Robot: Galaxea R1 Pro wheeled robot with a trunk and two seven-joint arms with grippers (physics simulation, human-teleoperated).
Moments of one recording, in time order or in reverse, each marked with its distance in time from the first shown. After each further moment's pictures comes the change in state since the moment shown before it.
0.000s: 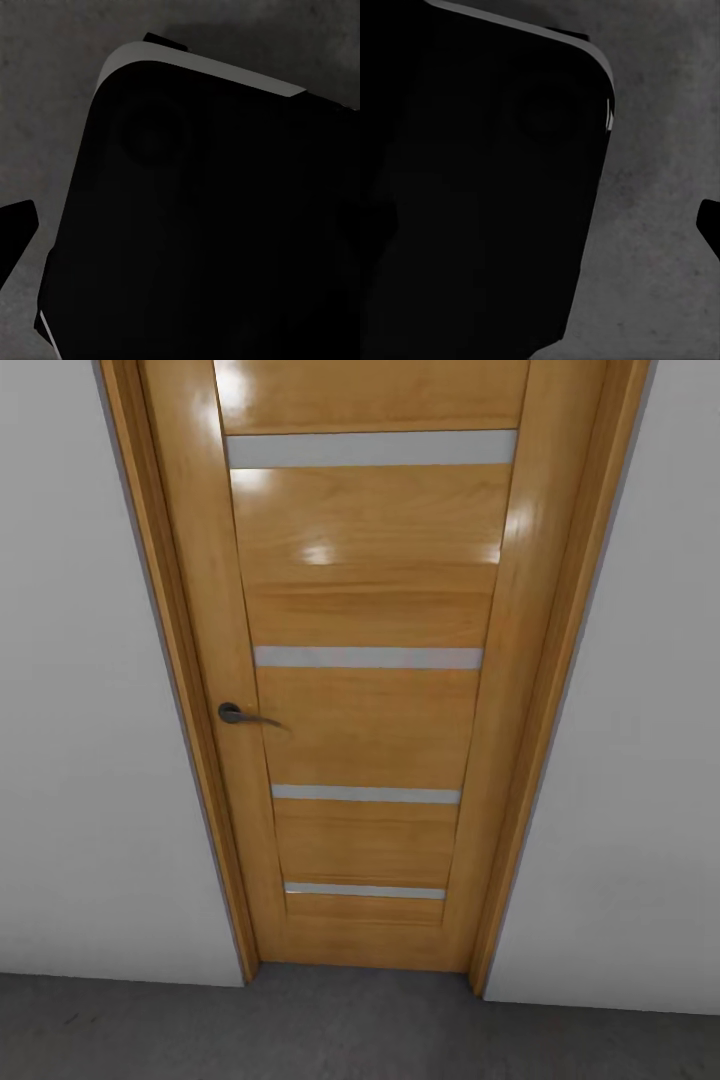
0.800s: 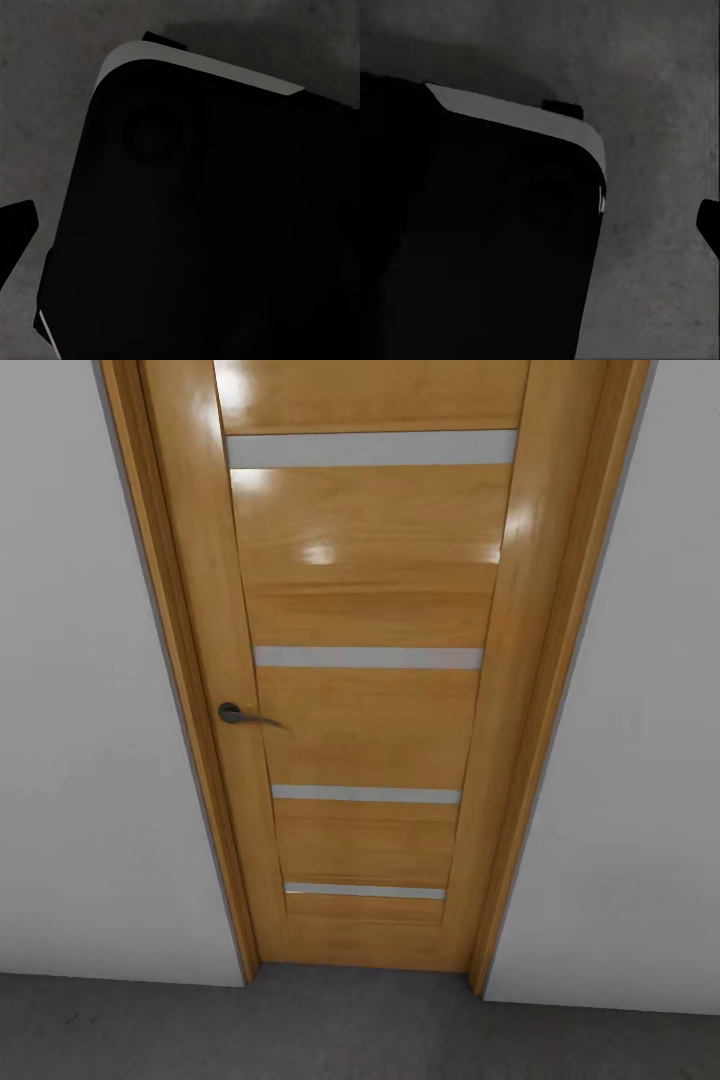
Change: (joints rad) left arm 0.000 -0.001 -0.001 0.001 -0.002 0.000 0.000; right arm 0.000 0.011 -0.008 -0.117 0.004 0.011 0.004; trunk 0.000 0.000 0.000
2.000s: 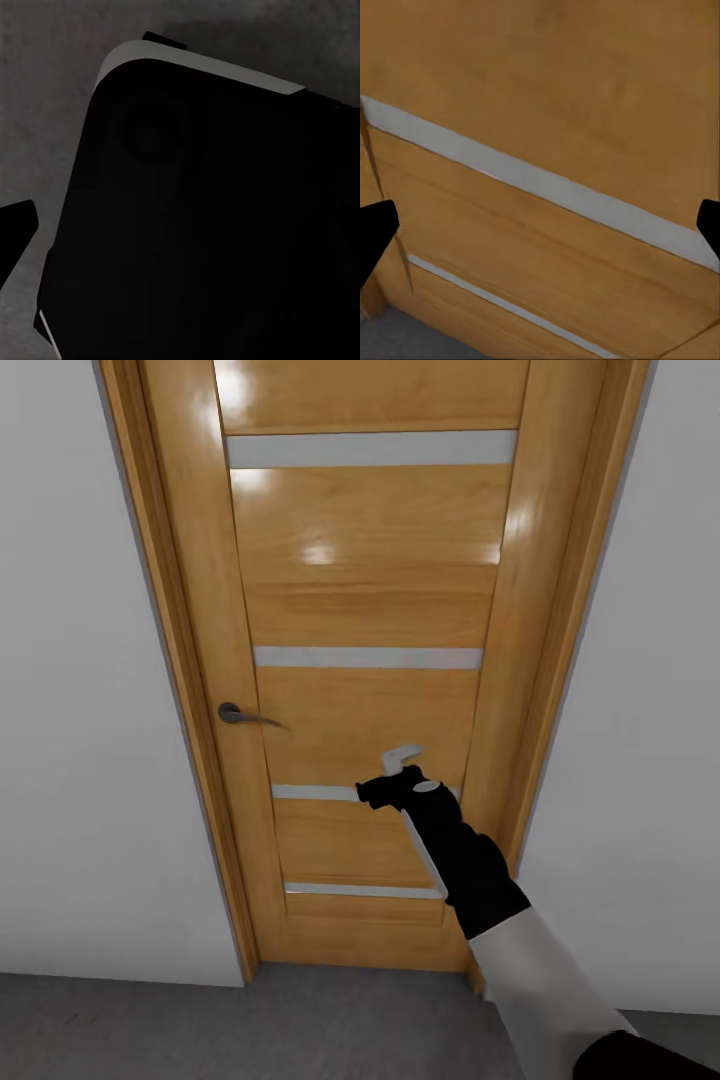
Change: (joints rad) left arm 0.000 0.000 -0.001 0.000 -0.001 0.000 0.001; right arm -0.818 0.174 0.338 -1.059 -0.112 0.840 0.006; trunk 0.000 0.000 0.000
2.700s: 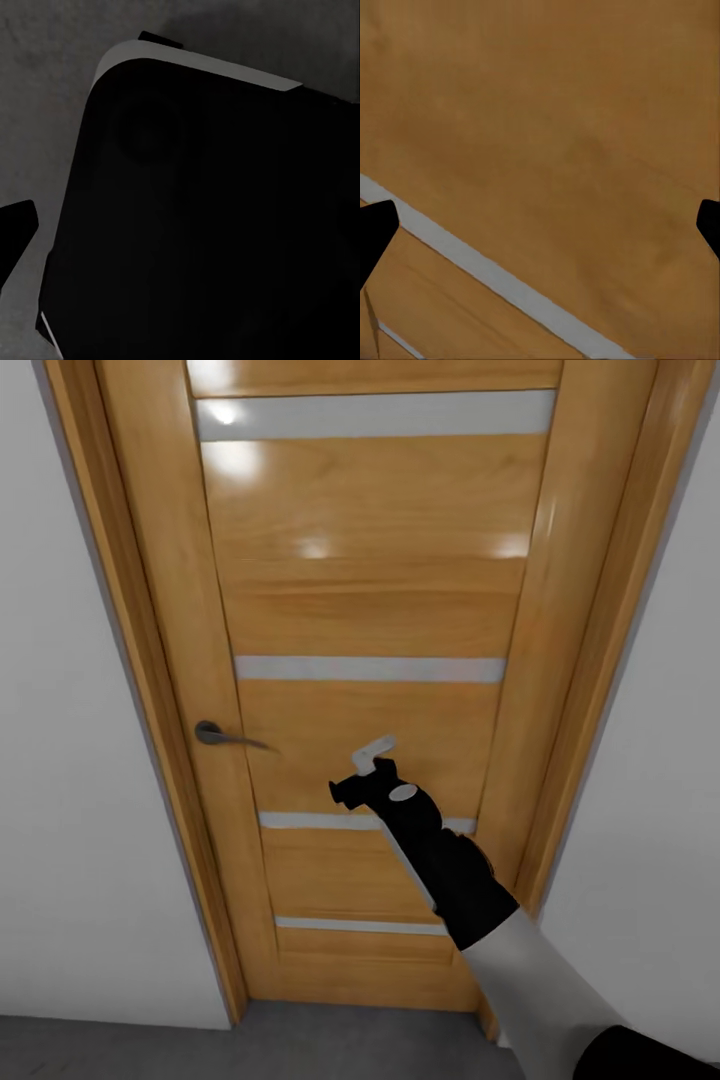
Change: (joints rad) left arm 0.000 0.000 -0.008 0.000 -0.012 0.002 -0.004; right arm -0.008 0.000 0.153 -0.035 -0.014 -0.063 0.001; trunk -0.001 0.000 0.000
